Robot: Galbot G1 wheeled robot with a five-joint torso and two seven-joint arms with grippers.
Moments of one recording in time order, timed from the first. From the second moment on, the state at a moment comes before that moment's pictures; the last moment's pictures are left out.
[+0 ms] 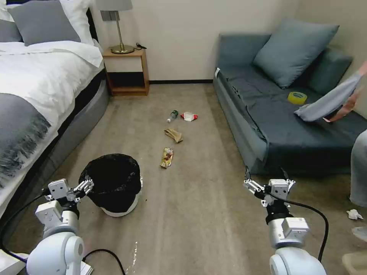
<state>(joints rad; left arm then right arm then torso) 1.43 -1.53 -0.86 -2.14 -0.21 0.50 -0.18 -1.62 1.53 0.57 2.25 -0.07 -0.09 0.05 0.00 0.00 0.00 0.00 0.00</state>
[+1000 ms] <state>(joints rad) 1.19 -1.45 -0.85 -1.85 -0.35 0.65 -0.33 -1.61 1.52 0.58 2.23 -0.07 -0.09 0.04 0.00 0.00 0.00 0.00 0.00</state>
